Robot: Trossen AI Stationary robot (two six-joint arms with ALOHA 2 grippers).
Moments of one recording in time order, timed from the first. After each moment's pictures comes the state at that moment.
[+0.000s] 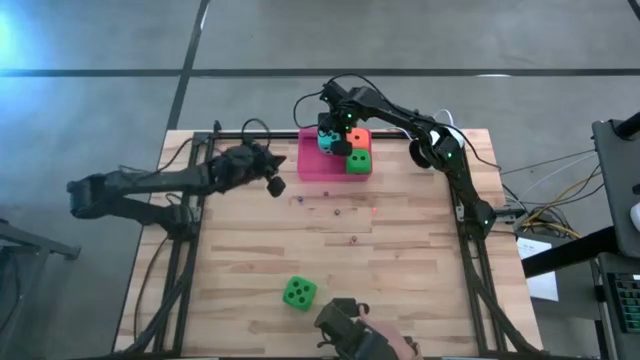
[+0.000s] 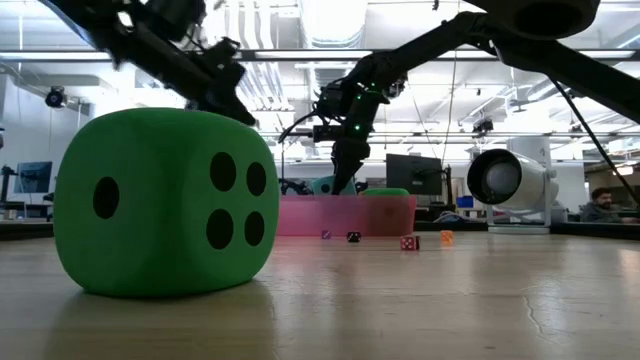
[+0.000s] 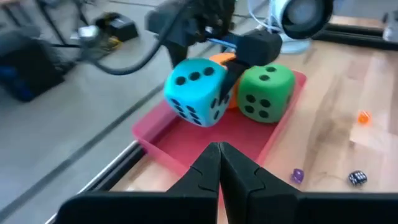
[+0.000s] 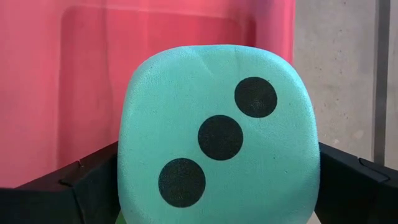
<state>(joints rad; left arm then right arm) 0.35 1.15 0.63 0.09 -0.29 0.02 -0.63 2.34 2.18 -1.04 -0.13 -0.63</state>
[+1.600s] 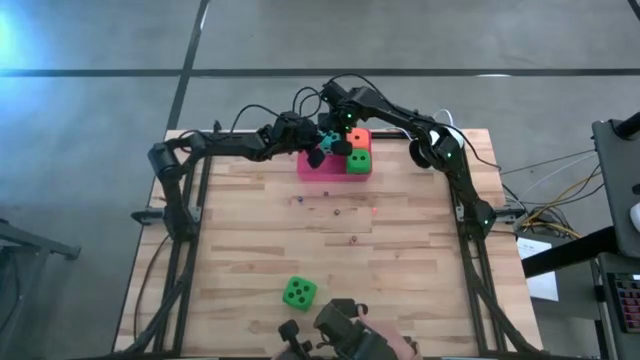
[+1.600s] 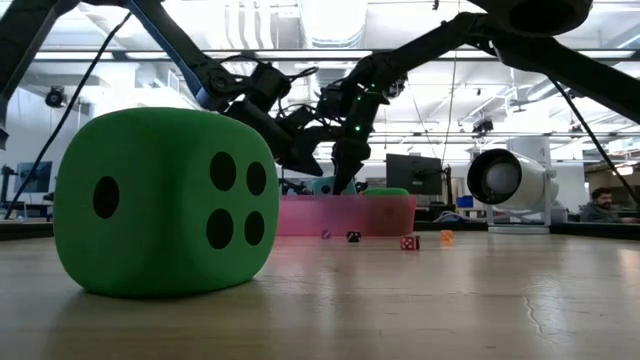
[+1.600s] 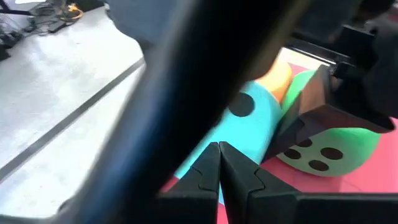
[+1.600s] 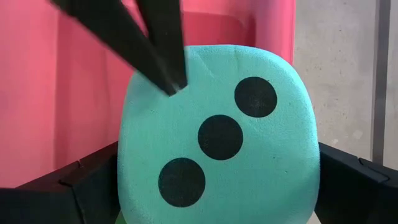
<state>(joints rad) 0.59 1.87 1.10 0.24 0.04 0.07 -0.63 2.35 2.18 -1.04 -0.13 -0.63</state>
